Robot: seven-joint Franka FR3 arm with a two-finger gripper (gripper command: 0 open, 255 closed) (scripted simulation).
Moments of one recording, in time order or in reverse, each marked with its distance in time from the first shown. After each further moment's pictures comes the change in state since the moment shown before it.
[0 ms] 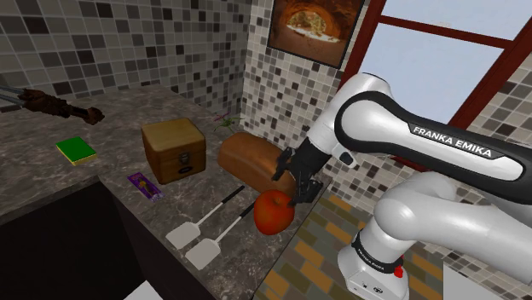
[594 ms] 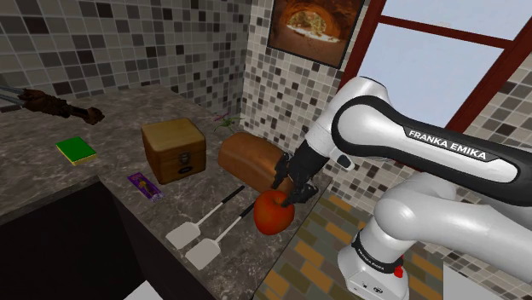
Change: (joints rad) arm 0.007 0.012 0.025 -0.009 0.027 0.023 -0.003
